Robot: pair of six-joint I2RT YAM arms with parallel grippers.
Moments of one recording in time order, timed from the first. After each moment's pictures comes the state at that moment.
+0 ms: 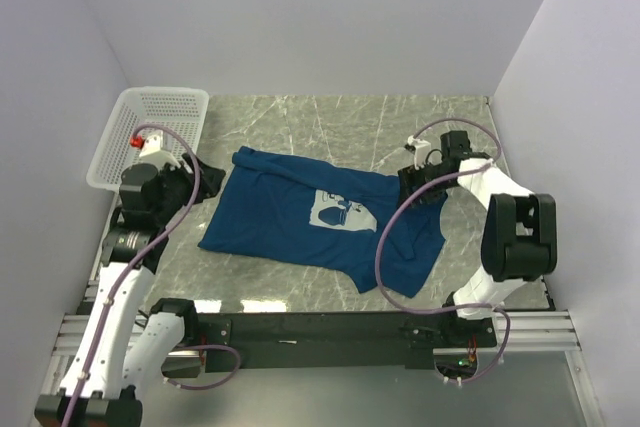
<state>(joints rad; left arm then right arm) -0.07 0.74 0.79 -0.35 0.19 -0.47 -0.02 1.63 1.03 -0.61 -0.54 -0.39</state>
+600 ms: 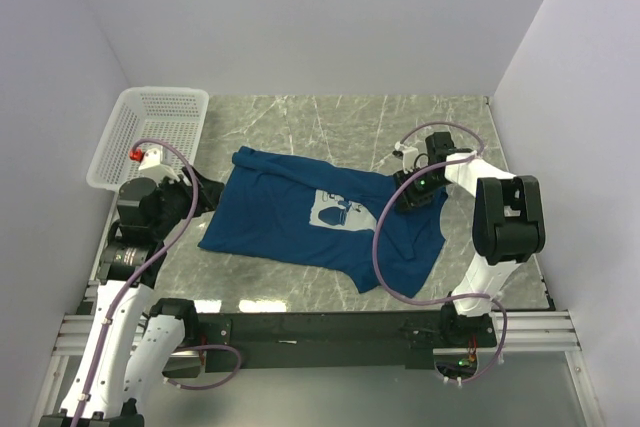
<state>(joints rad) -0.07 0.63 0.74 -0.44 0.19 -0.45 0.04 1.78 1.09 -0.64 -0.50 -0.38</state>
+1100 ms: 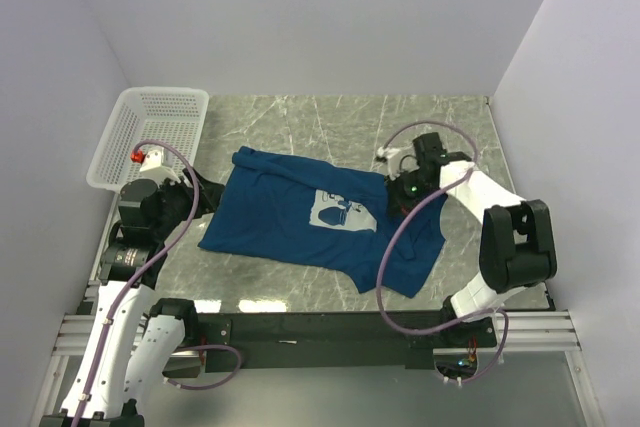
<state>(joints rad) -0.07 0.62 0.72 -0.43 0.19 -0.45 0.13 1.61 1.05 -0.69 -0.52 -0.45</state>
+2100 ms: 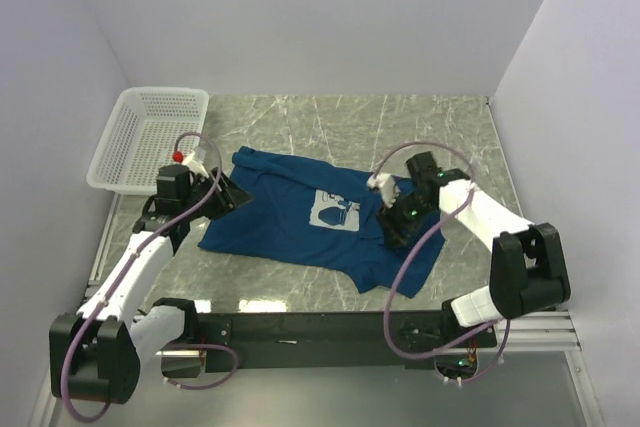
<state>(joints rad) -0.09 0.97 0.61 -0.21 0.42 -0.67 0.22 1.45 0.92 -0.81 -0.53 -0.65</state>
